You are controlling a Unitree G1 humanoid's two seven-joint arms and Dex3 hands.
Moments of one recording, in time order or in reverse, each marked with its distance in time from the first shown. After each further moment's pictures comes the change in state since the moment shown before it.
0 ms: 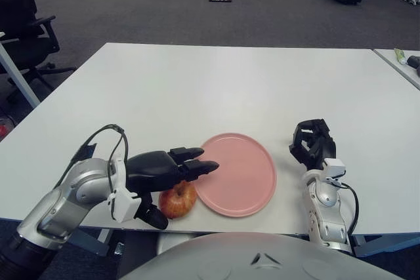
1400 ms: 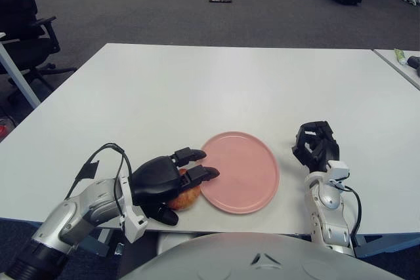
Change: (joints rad) left arm 0.038 -0.095 -0.024 0.244 0.420 -0.318 0.513; right arm 0.020 0.000 -0.012 -0.023 0.016 0.015 0.005
